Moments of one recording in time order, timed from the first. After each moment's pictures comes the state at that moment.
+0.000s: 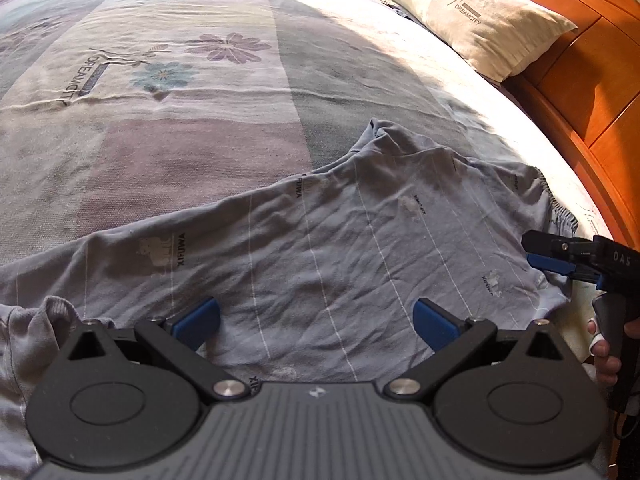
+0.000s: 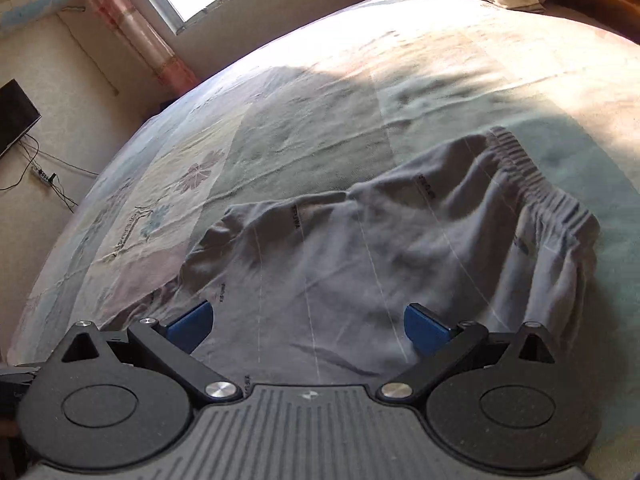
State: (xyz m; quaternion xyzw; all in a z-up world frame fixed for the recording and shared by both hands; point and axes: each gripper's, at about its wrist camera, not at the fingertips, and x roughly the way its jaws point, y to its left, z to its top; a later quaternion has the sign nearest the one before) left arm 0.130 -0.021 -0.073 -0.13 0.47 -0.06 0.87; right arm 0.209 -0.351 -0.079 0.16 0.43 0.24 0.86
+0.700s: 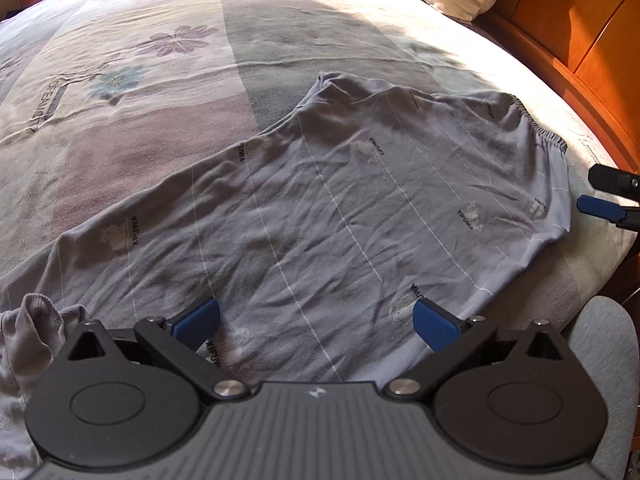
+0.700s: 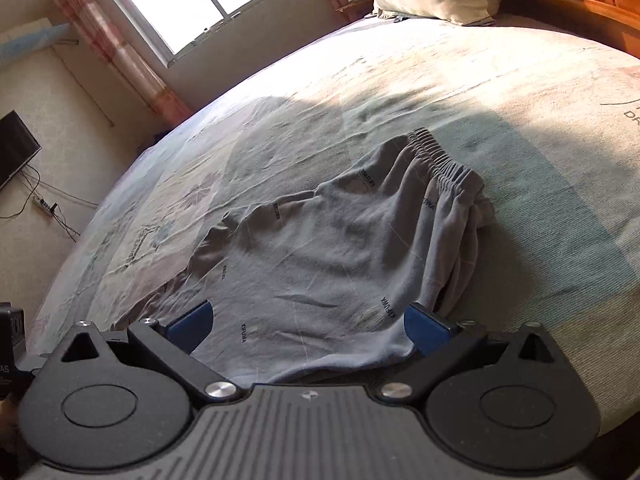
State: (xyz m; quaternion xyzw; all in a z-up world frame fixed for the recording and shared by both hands) left arm 0.117 -0.062 -0.073 -0.04 0.50 -0.09 0.86; right arm 0.158 -0.408 -0.057 0.20 0.39 0.23 0.87
